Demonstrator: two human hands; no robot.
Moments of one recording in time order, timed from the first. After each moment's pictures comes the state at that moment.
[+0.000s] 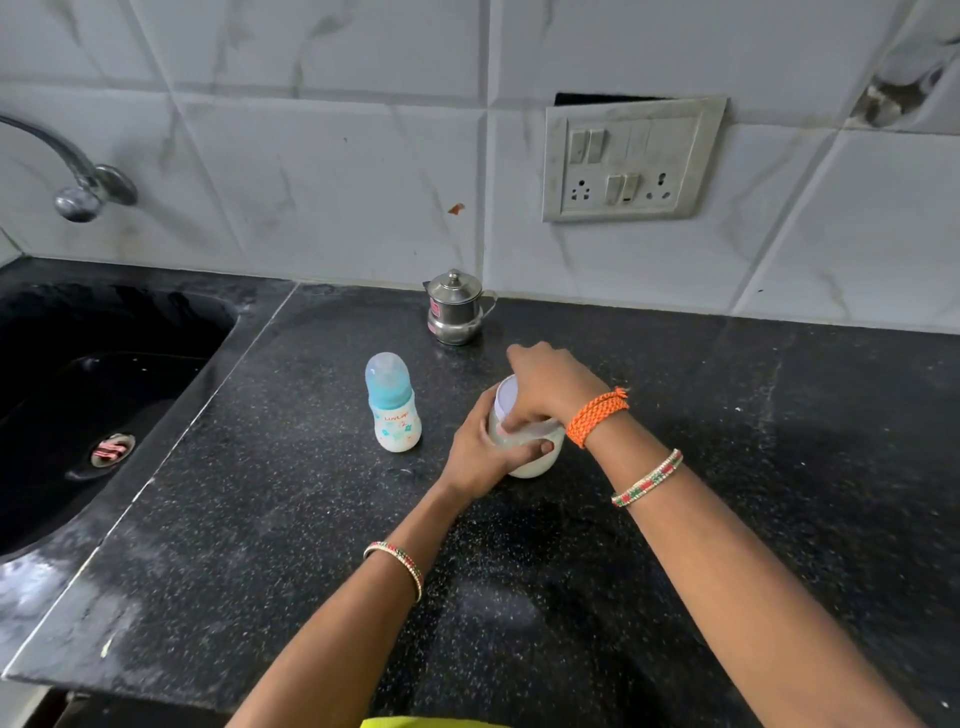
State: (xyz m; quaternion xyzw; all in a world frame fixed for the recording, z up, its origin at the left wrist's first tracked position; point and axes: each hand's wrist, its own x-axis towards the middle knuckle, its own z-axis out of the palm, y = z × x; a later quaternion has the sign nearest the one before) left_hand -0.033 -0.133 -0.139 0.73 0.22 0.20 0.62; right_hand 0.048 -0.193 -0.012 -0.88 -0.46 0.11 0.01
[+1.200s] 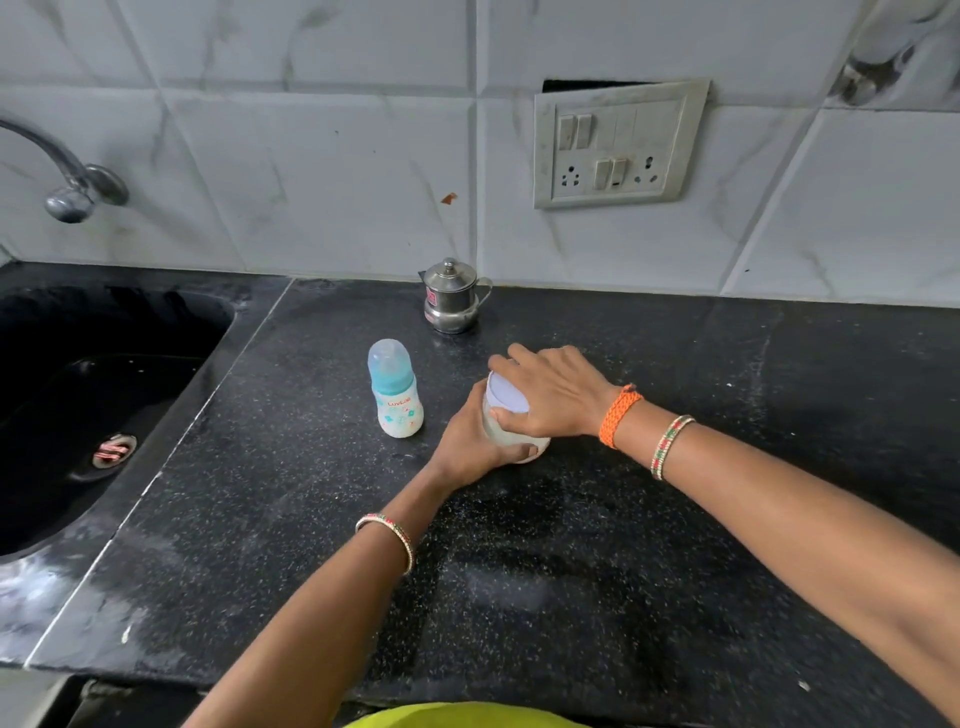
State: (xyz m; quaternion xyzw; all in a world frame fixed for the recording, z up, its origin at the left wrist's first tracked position) left_hand -0.046 -0.118 -0.143 0.80 0.21 0.13 0.55; right_hand 0.072 -0.215 -0.064 -0.74 -0.65 -0.15 -0.06
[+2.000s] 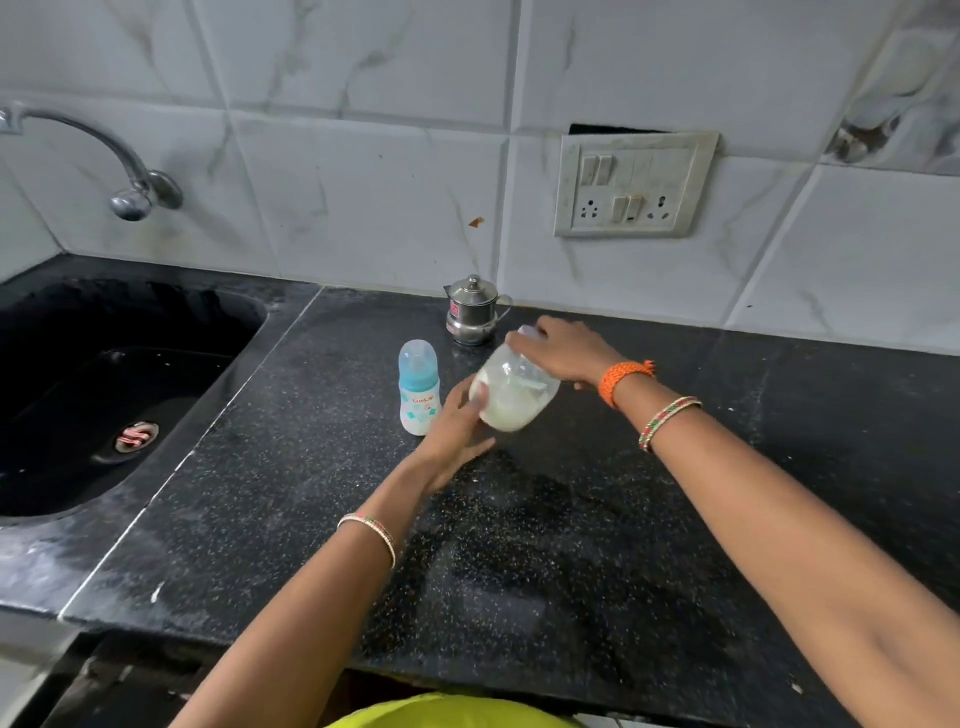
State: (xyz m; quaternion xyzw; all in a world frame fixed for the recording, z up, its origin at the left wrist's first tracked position) left_hand -0.079 -0.107 -0.120 0.55 0.24 0.13 0.79; right_hand 0.076 -0.188 -0.023 -0.89 -0.41 0.10 0.17
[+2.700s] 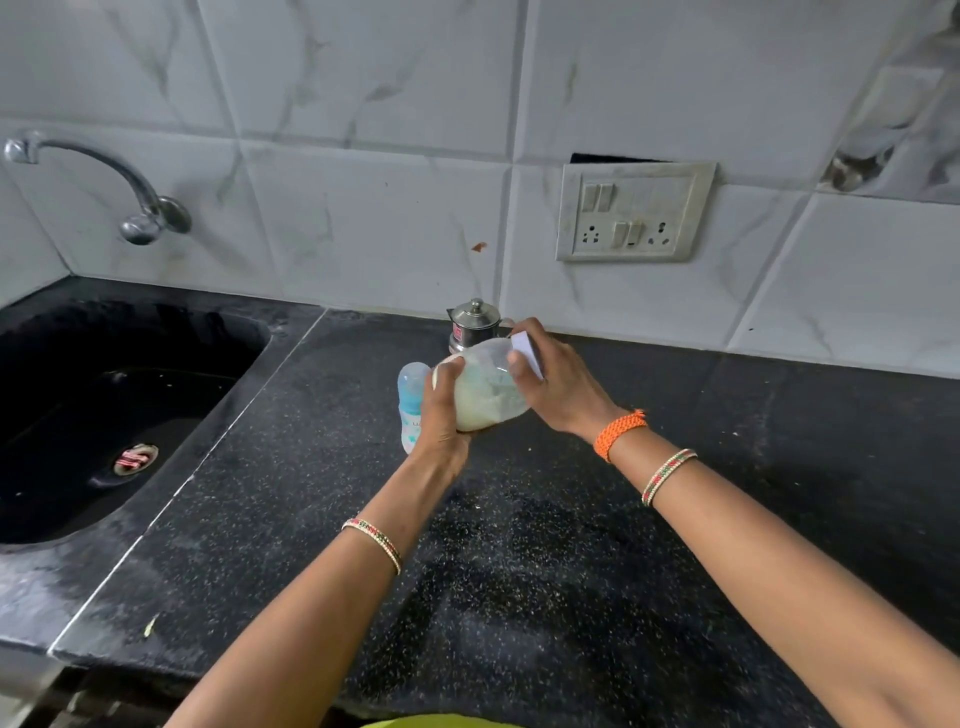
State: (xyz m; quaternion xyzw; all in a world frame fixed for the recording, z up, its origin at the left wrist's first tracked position) left_hand -0.070 -0.111 -0.062 0.36 0.25 0.32 0.84; right_hand 0.048 -0.197 -0.025 -0.76 -0.56 -0.03 0.34
